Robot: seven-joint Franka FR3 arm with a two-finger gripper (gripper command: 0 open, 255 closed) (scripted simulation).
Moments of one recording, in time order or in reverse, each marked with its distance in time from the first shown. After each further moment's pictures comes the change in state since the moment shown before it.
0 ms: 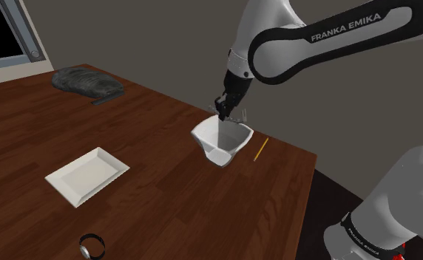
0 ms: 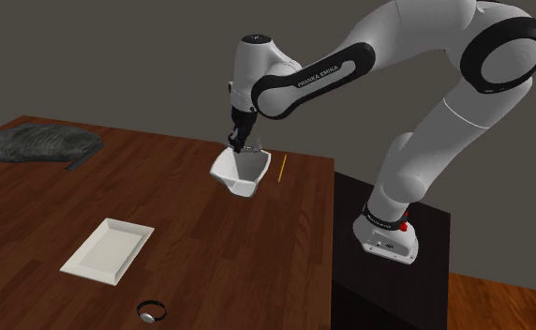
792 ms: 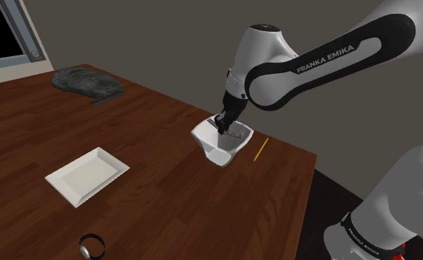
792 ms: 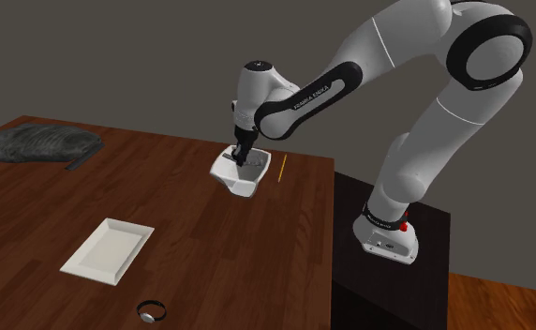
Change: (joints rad) arm -0.005 0.068 0.010 -0.100 -0.013 0.167 0.008
